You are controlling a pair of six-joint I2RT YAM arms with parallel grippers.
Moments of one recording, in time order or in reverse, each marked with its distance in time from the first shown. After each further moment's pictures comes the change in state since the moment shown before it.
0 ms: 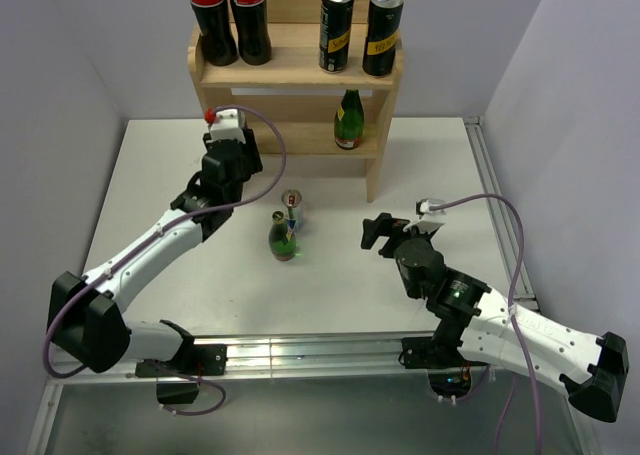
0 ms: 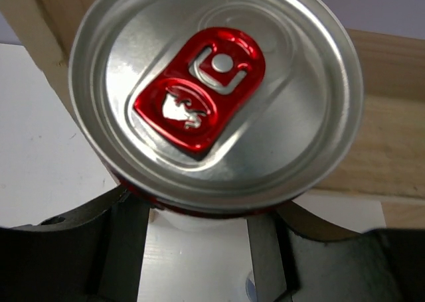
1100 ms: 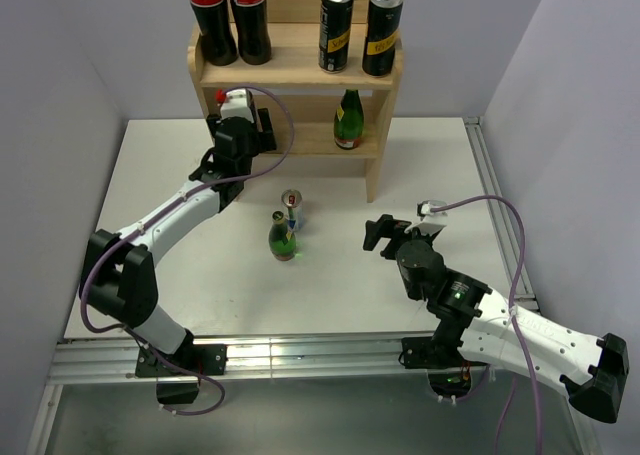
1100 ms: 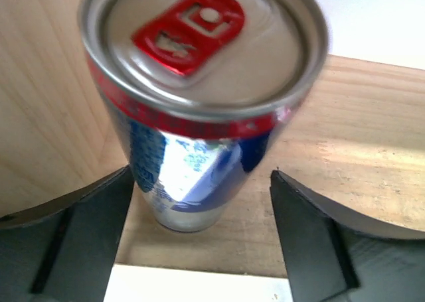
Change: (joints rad) left arm 0.101 0.274 0.176 0.098 0.093 -0.002; right arm 0.000 -0.021 -0.010 -0.028 0.024 0.009
